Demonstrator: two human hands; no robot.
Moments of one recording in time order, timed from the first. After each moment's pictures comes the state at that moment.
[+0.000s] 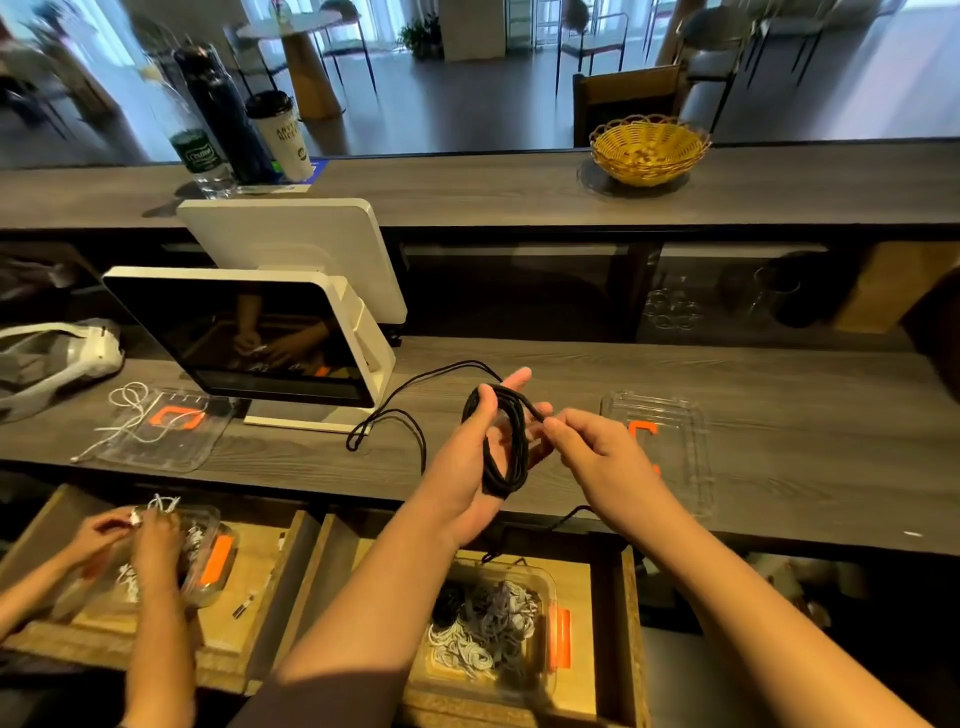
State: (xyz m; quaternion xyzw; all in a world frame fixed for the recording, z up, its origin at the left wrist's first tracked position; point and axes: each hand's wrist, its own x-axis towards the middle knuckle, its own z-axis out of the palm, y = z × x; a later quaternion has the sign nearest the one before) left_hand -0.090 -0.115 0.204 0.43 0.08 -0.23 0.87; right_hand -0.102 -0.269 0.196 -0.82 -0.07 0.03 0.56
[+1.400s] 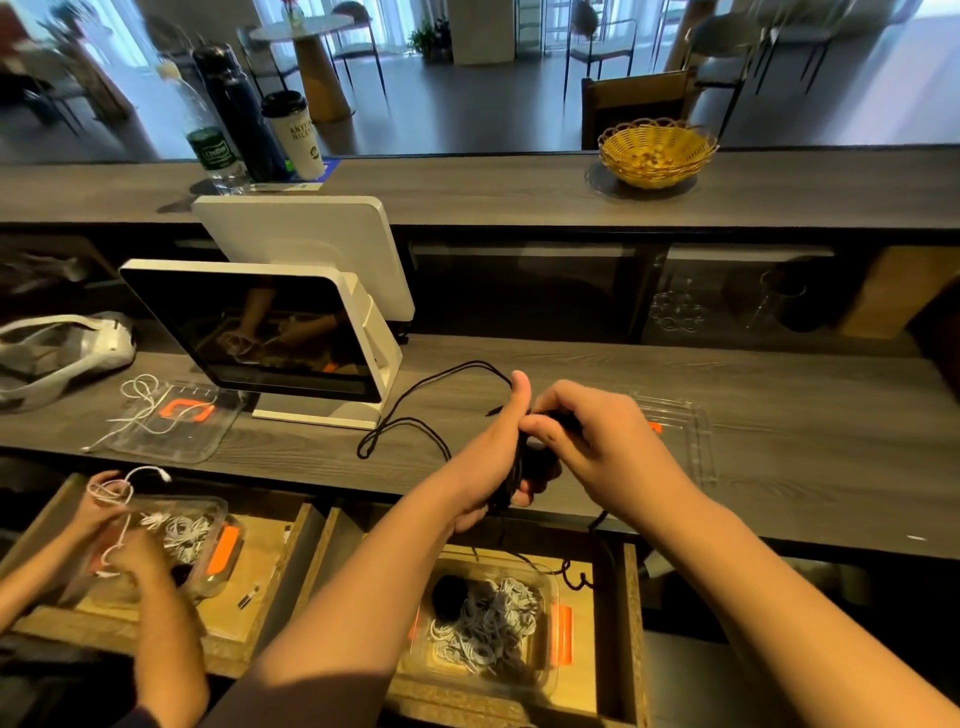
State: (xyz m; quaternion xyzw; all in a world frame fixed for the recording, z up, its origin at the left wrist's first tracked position) left_hand -0.096 -0.115 0.214 0.67 0.01 -0.34 0.66; right_hand -0.109 -0.267 0.233 -0.89 -0.18 -0.04 0.41
